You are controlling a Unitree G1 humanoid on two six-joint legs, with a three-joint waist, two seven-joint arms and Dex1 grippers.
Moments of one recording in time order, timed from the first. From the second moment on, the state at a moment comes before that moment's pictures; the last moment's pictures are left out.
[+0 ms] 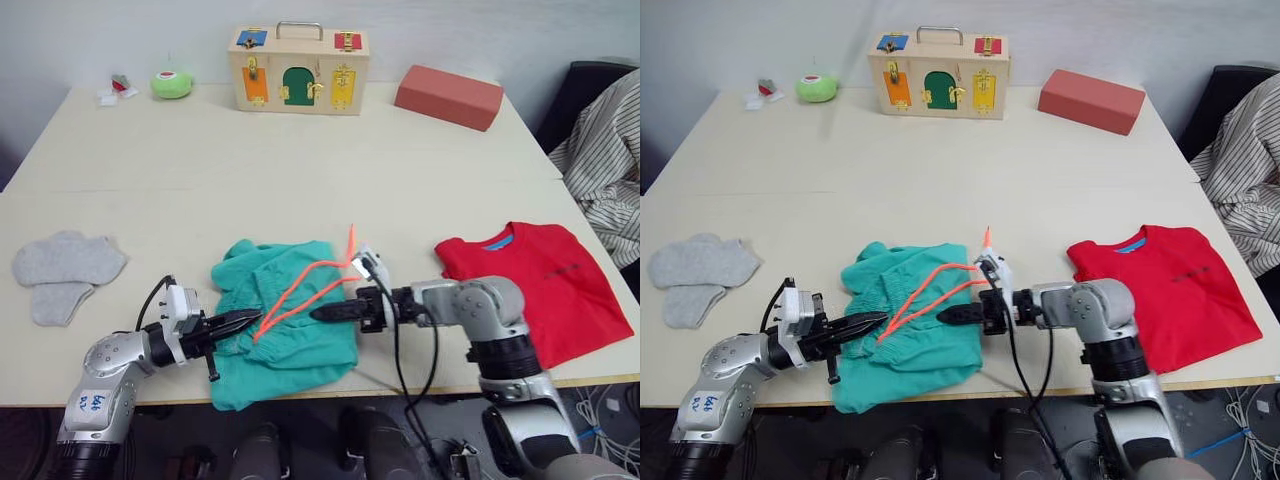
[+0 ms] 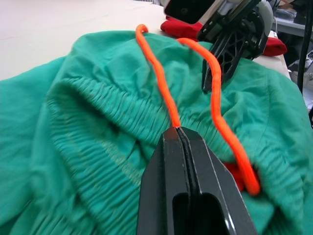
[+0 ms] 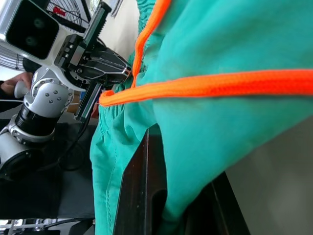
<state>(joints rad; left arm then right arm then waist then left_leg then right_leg) 0.00 0.56 0.14 -0.08 -0.52 0.11 -1.07 -0.58 -0.39 0.07 -0.07 0.80 1.36 0.81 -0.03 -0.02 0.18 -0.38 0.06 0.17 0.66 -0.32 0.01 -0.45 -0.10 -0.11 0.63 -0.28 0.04</state>
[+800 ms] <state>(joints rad) -0.13 0.53 0.06 -0.17 -0.62 0.28 -1.07 -0.63 -1.52 0.09 0.26 0.59 0.69 1.56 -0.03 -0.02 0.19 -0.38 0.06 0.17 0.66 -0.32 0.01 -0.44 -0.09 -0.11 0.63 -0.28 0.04</state>
